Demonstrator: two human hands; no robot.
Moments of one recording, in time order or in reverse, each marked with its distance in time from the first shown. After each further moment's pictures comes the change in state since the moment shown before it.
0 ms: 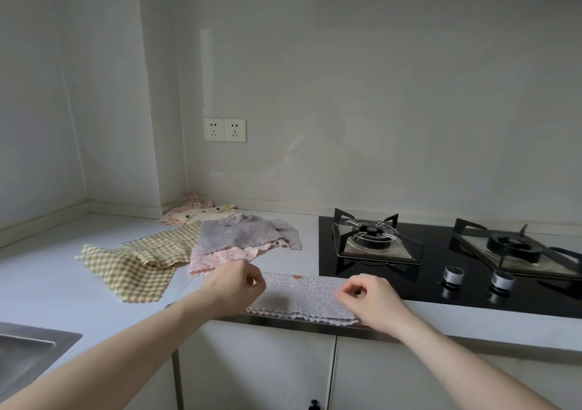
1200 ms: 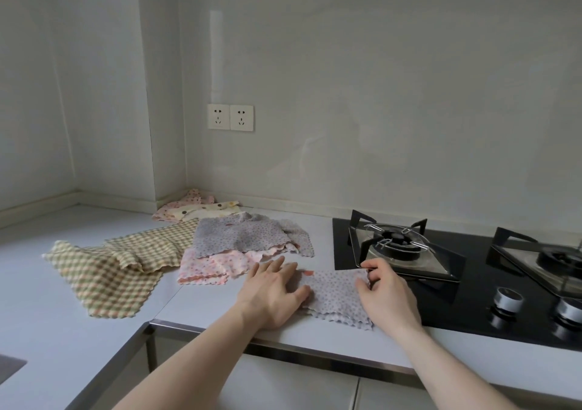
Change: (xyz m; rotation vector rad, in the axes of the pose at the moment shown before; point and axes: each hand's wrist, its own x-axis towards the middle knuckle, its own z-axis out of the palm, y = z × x) left_hand 0.092 -0.002 0.095 0.070 -0.039 -0.018; right_hand 0.080 0.027 0.050 -0.011 0.252 0.142
